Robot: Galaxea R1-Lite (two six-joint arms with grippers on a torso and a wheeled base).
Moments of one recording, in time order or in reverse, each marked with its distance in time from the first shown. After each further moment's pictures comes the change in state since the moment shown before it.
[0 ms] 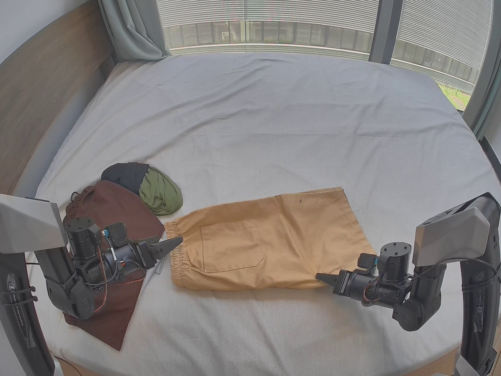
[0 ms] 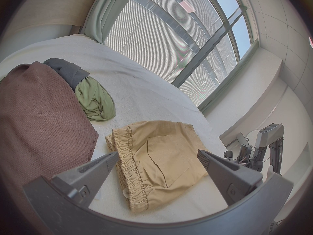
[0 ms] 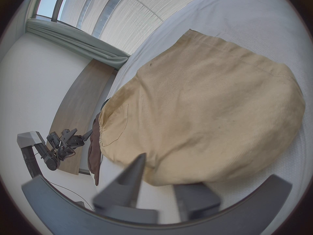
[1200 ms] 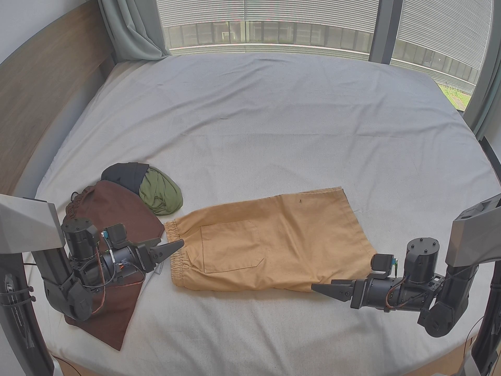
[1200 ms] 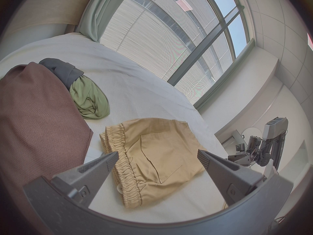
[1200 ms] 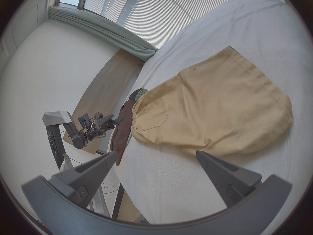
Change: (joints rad) left arm 0.001 -0.018 0.024 0.000 -0.048 0.015; right arm 0.033 -0.246 0.204 -0.003 0.168 -0.123
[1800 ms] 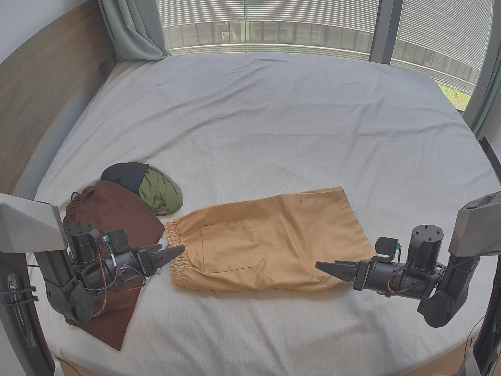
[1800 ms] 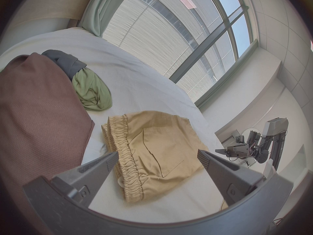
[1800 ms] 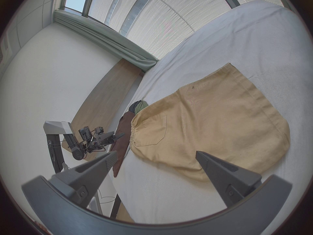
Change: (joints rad) left arm -0.001 0.023 0.012 0.000 -0.006 -0.008; right arm -0.048 -0.013 -0.078 0.000 -0.004 0.009
